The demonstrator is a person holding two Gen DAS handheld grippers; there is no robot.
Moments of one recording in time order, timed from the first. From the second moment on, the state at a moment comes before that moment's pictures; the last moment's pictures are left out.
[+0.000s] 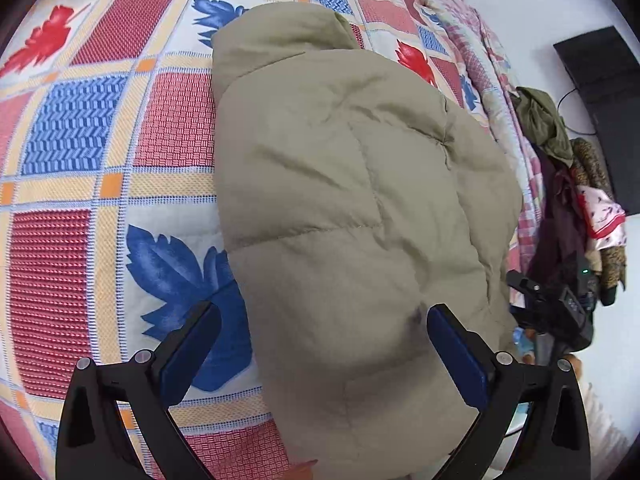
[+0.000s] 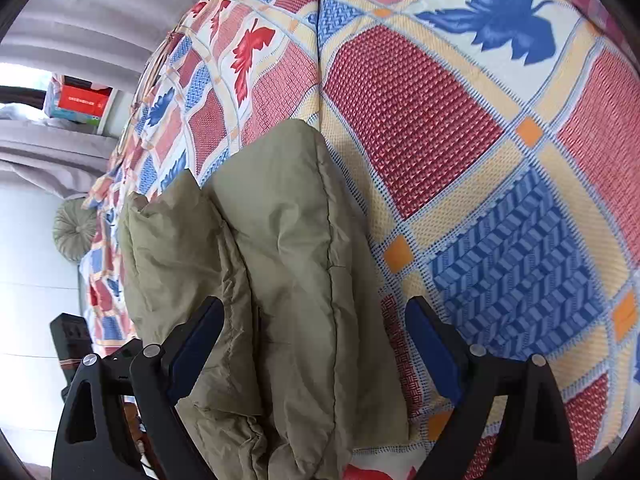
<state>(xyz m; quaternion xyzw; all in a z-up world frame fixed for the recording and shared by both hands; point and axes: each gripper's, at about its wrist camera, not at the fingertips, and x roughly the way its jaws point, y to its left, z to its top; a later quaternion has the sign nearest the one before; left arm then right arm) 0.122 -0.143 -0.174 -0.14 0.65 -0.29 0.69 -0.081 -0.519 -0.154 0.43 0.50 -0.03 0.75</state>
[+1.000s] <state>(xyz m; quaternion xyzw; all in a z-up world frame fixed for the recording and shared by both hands) 0.142 -0.177 -0.252 -0.26 0.66 -0.35 0.61 0.043 -0.475 -0.211 0.41 0.57 0.13 0.70</state>
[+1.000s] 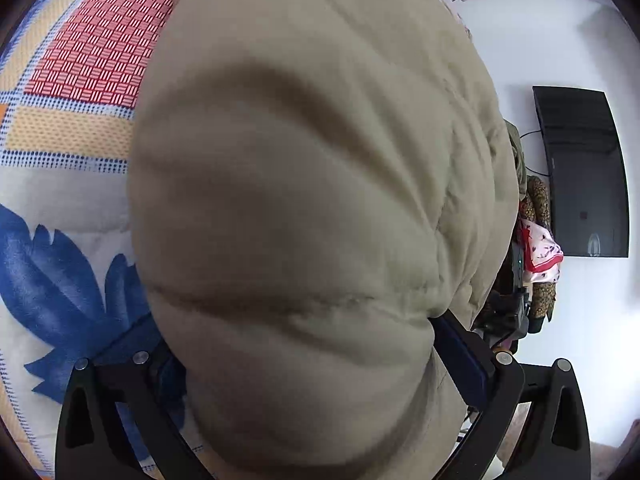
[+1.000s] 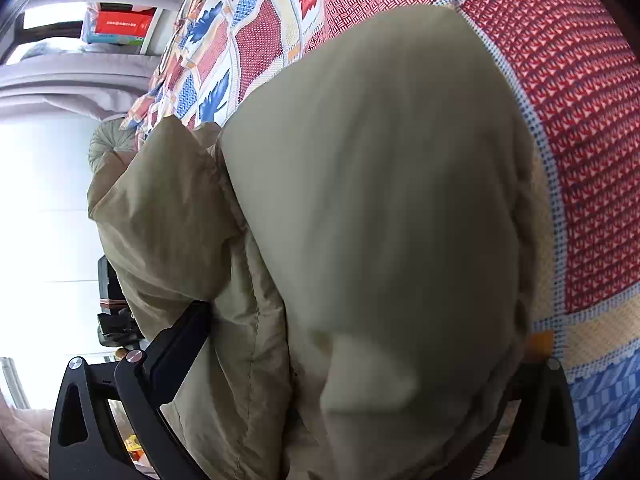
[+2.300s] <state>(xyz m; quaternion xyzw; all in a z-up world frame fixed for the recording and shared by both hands) 0.304 0.099 -0.220 -0.27 0.55 -0.19 0.77 0.285 -0.198 -0.190 0.39 0.53 0.17 0.73</state>
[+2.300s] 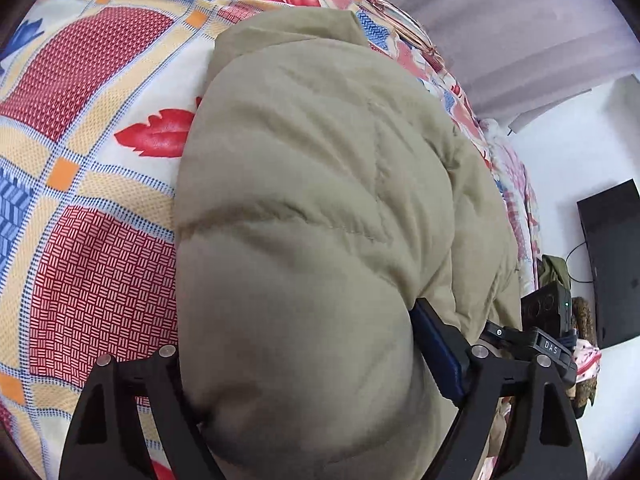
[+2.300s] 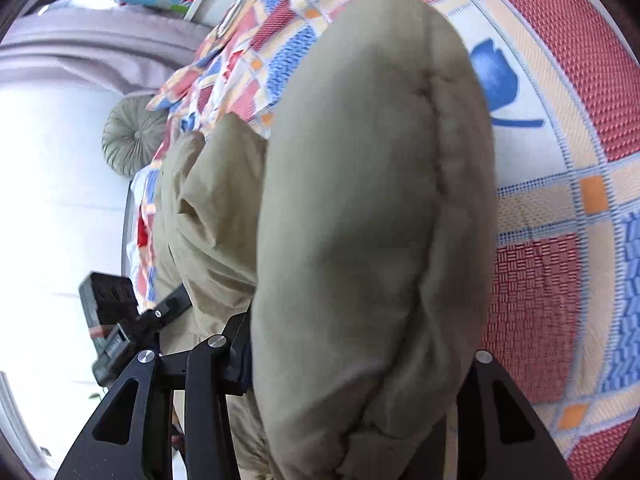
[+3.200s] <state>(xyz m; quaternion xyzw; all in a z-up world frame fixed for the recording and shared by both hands) 0.181 0.088 -0.174 -0.11 0.54 -0.13 0.83 0.125 -0.163 -0.107 0.14 0.52 0.13 0.83</state>
